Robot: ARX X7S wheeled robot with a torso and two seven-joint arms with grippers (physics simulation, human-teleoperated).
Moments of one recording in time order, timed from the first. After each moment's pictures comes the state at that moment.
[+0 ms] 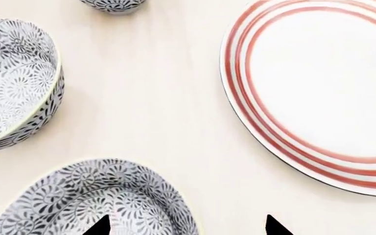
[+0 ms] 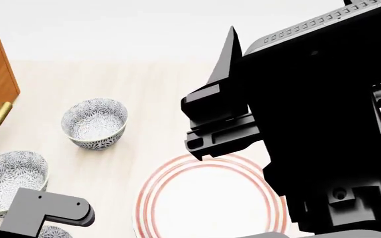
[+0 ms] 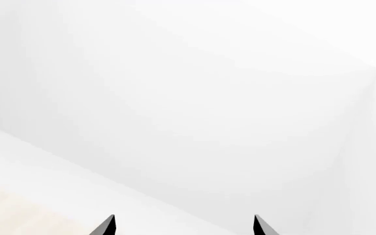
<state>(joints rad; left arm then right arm) -0.59 -0.46 0.36 0.32 -1.69 -1.23 -1.23 1.11 0.00 -0.53 -0.74 -1.84 1.53 -1.57</state>
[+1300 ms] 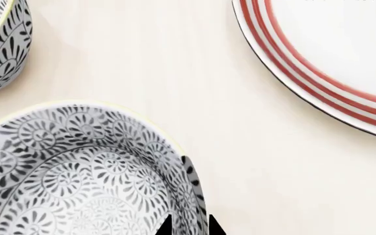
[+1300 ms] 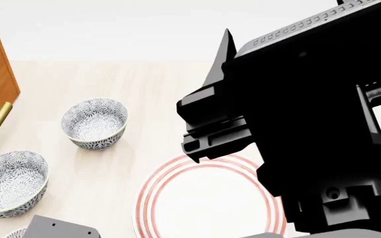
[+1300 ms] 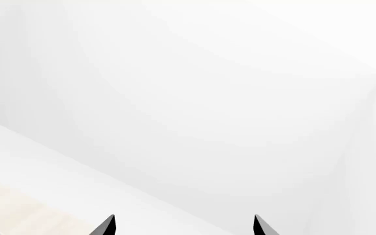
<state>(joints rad) -0.52 -0.48 0.45 0.25 -1.56 -1.20 -1.12 1.10 0.00 -0.55 -0.73 -1.84 1.52 -1.57</state>
